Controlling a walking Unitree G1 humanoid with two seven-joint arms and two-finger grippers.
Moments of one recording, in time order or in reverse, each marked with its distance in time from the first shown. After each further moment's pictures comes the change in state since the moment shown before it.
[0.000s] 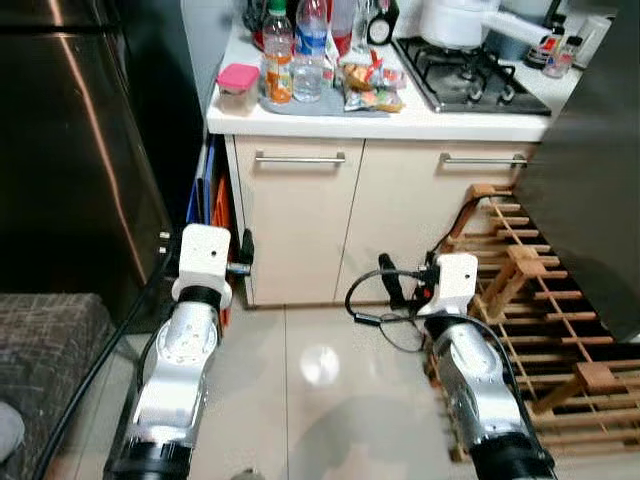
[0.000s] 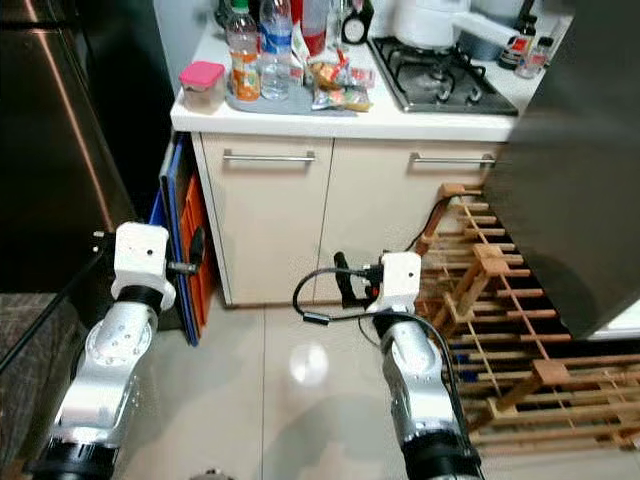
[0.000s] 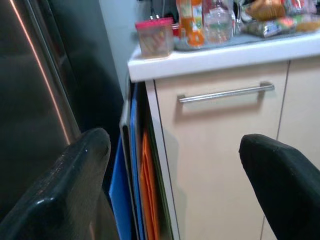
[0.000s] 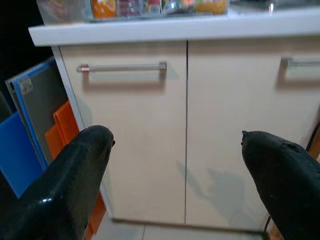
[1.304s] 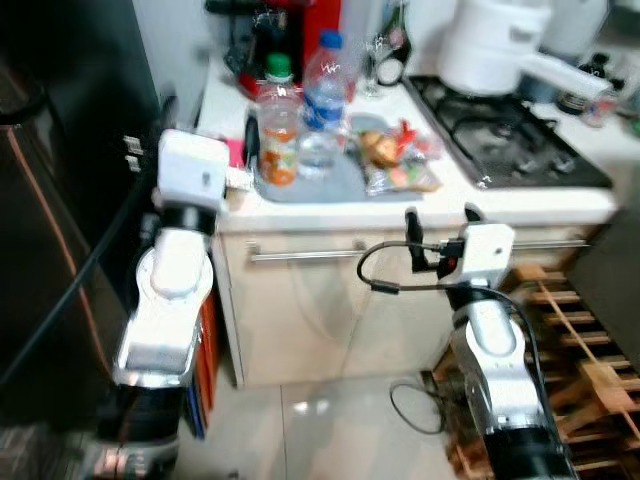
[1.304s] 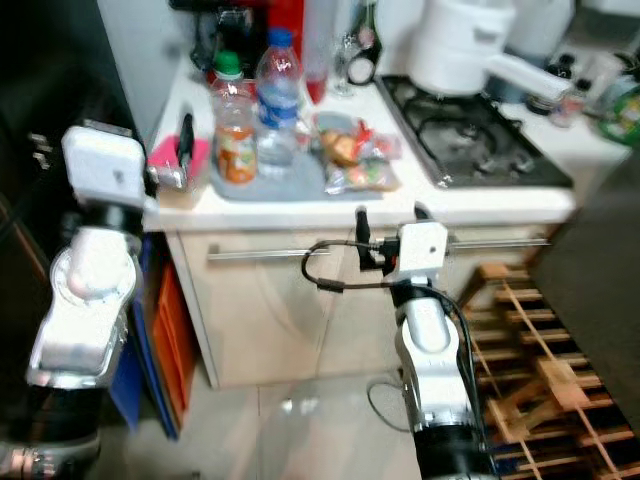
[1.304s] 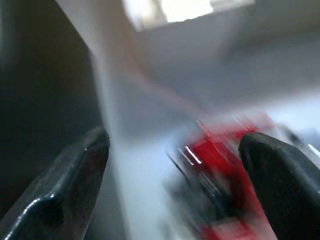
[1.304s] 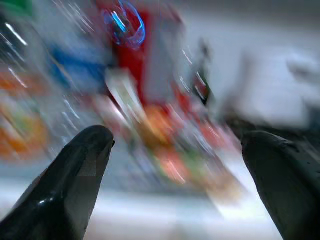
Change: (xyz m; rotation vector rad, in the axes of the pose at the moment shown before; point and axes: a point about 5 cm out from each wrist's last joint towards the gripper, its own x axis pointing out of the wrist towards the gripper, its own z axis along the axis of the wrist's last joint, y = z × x) left arm 0.009 0.020 0.162 0.164 -0.726 0.095; right arm 0.002 0.009 0.082 -0.161 -0.373 -0.052
